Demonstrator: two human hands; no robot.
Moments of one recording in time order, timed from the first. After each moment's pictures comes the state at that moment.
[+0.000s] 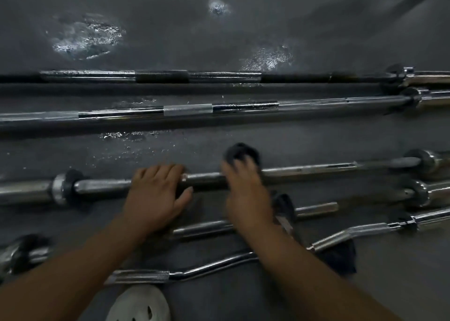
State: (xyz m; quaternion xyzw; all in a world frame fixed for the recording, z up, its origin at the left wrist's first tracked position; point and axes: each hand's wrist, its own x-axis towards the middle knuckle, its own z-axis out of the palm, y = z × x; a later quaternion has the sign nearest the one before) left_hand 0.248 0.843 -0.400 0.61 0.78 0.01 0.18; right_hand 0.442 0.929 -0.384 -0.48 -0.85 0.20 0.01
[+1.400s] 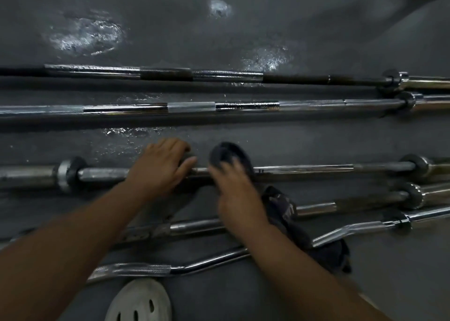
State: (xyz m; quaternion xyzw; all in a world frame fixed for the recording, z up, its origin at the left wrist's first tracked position) left_hand 0.219 0.877 -0.411 0.64 0.75 0.09 0.17; right_hand 0.429 0.912 -0.373 -0.42 -0.87 0.25 0.00
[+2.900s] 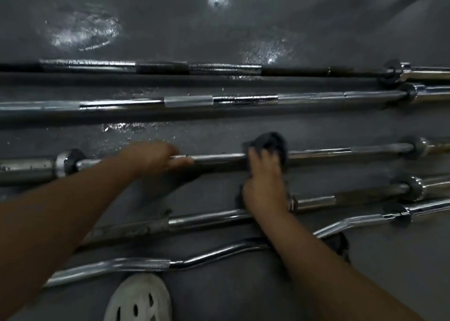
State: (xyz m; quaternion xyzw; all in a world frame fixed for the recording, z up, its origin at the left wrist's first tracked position) left_hand 0.193 0.905 -0.404 0.64 0.69 -0.12 0.32; right_hand 0.463 0.946 -0.383 -0.57 -0.79 0.21 -0.02
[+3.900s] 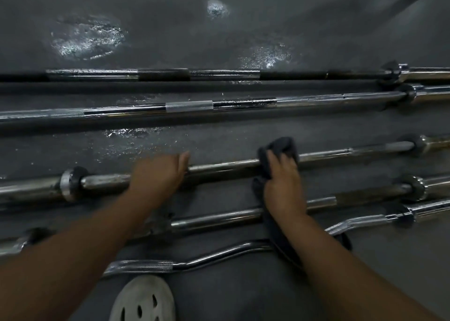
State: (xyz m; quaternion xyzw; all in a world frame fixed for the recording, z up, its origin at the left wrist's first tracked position) left_hand 0.235 0.877 -0.401 0.57 0.80 -0.04 0.19; right_hand 0.500 0.961 -0.388 -0.59 -0.78 0.22 0.01
